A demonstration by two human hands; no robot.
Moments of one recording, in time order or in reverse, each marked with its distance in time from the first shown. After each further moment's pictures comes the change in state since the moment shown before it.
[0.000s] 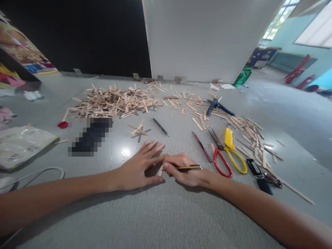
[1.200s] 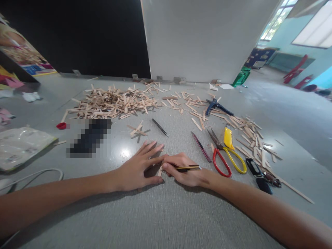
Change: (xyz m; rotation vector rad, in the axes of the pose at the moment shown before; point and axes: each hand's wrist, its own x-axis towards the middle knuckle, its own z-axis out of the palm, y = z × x) left_hand 0.000 0.001 -0.001 -0.006 -0.012 -0.013; right_hand 0.001 0.000 0.000 0.006 0.003 -0.003
